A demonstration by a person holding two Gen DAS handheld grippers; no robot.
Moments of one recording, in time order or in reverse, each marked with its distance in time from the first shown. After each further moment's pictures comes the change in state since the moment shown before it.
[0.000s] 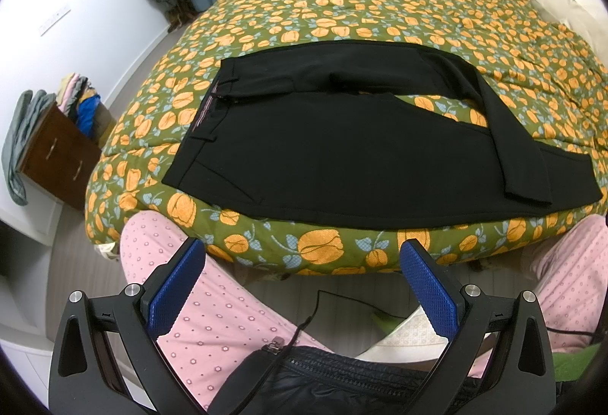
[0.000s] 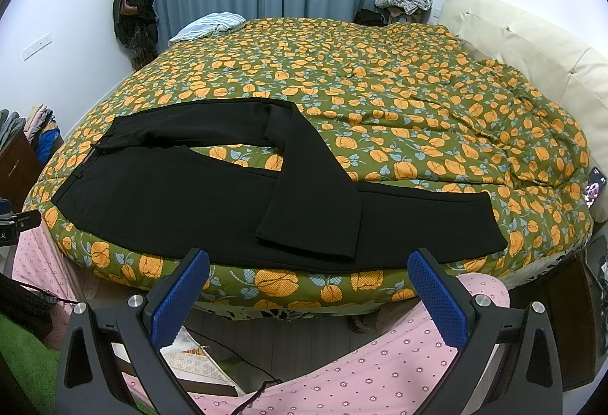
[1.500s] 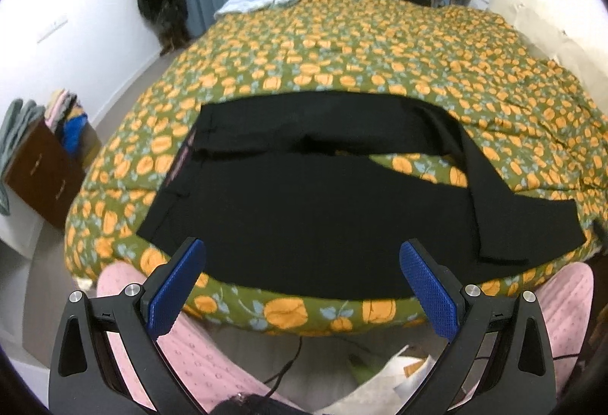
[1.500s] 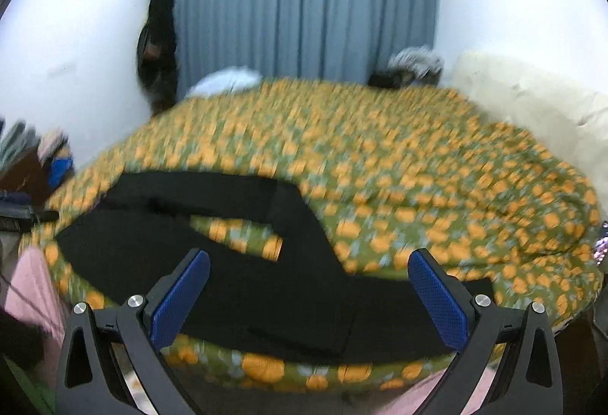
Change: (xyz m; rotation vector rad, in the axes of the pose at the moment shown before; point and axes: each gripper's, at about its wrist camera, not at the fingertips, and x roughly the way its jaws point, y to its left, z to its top) left arm 0.003 -0.021 0.051 -0.047 -0.110 -0.072; right arm 0.024 -0.006 0.050 -0.117 -0.156 0.060
